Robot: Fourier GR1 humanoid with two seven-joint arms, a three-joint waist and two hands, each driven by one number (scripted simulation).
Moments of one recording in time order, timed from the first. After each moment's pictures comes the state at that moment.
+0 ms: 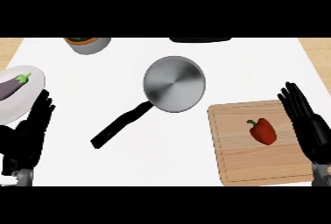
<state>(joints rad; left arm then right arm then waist) 0.02 0.45 -0.11 -1.65 0.16 0.33 0.20 -0.05 -0.54 0.16 -1.49 -0.42 -0.08 -0.23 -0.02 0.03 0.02</state>
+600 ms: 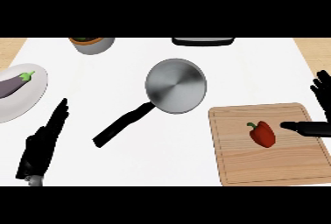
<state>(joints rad) 0.05 0.46 -0.20 -1.60 0.07 0.25 0.14 -0.17 -0.65 0.04 -1.27 -0.39 -0.11 -0.06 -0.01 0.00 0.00</state>
